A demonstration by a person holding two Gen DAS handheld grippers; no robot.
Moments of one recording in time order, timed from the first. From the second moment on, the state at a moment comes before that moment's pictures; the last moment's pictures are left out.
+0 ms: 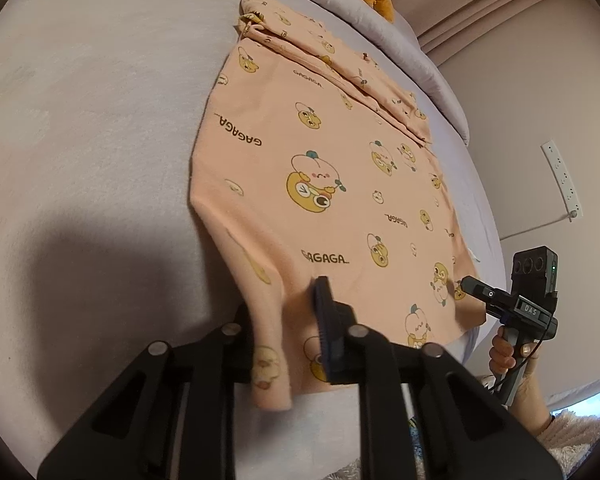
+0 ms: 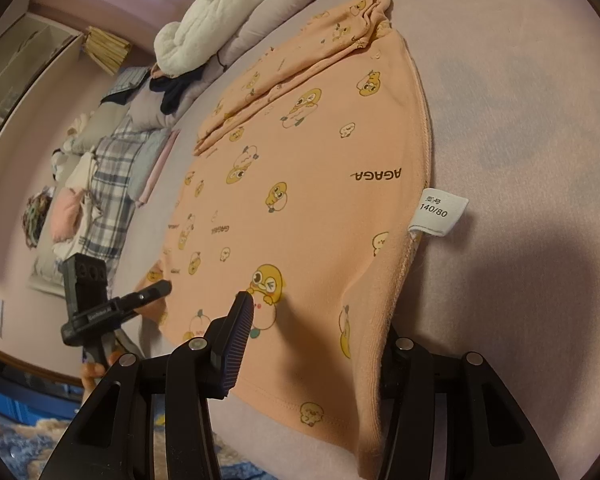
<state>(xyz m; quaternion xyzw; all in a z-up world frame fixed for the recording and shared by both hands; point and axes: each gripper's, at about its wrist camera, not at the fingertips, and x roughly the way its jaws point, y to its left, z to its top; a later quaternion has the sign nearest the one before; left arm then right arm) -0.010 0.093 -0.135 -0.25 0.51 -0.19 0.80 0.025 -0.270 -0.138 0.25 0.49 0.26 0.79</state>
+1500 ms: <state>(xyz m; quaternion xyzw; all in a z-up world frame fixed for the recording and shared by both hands) 0.000 0.095 -0.117 -0.29 0.47 -0.23 0.80 0.026 -0.265 -0.111 0.27 0.44 0.30 0.80</state>
